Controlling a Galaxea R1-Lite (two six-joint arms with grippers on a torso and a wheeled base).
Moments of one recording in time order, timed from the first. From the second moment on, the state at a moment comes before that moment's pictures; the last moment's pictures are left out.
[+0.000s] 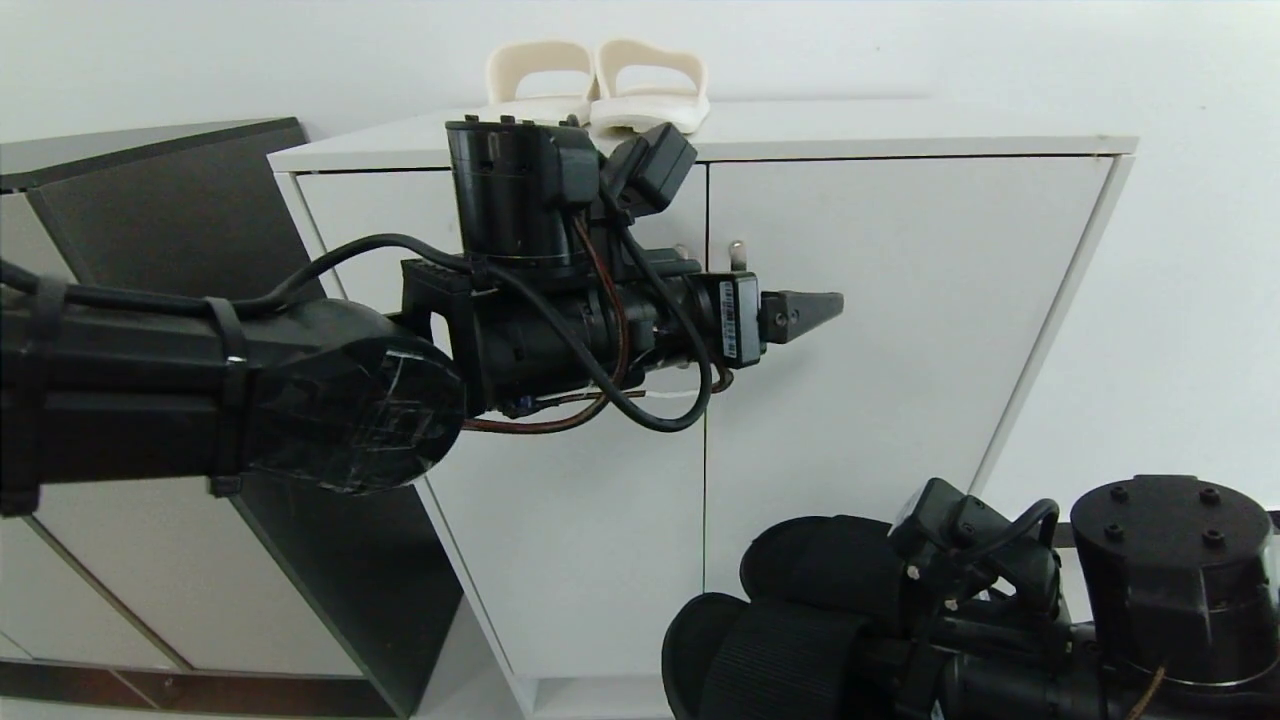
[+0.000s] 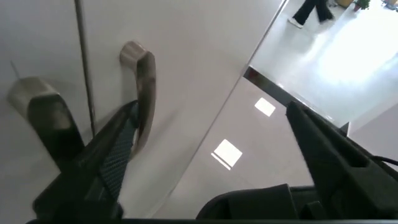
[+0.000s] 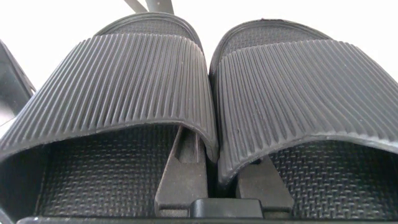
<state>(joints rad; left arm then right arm) -0.69 1.84 -1.35 -0.42 -0.24 -0.19 0.87 1.49 -0.52 -0.54 0.02 -0.01</state>
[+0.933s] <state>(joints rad) -0.77 1.70 -1.12 -0.51 -0.24 -0.19 0.87 1.44 -0.45 -0.53 0.21 -0.05</state>
